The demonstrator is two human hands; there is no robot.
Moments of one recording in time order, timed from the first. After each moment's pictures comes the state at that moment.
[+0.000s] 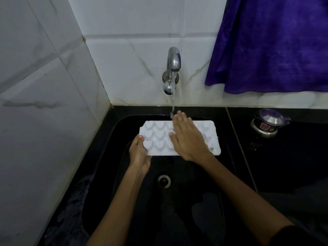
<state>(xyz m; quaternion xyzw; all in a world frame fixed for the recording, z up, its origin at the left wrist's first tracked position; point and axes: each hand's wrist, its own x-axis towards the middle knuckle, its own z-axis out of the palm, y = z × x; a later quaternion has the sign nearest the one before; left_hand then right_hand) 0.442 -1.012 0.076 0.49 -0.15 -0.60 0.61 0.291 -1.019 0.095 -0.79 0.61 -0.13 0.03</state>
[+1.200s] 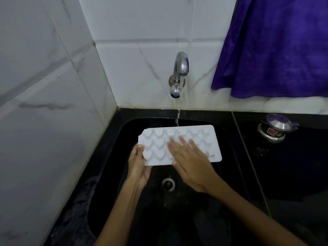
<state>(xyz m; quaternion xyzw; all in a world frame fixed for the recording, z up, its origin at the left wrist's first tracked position) 0.465 -0.984 0.074 0.44 -0.15 -0.62 0.63 0.289 -0.964 0.073 -0.86 0.49 -0.14 0.00</state>
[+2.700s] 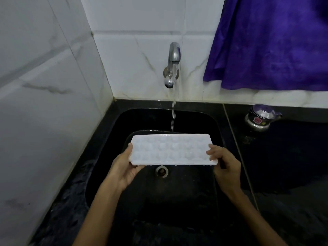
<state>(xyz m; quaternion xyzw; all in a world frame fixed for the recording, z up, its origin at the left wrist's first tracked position) 0.493 -0.925 0.081 0.52 -0.16 -0.66 0.52 0.217 -0.896 0.049 -0.63 0.50 -0.58 0.14</state>
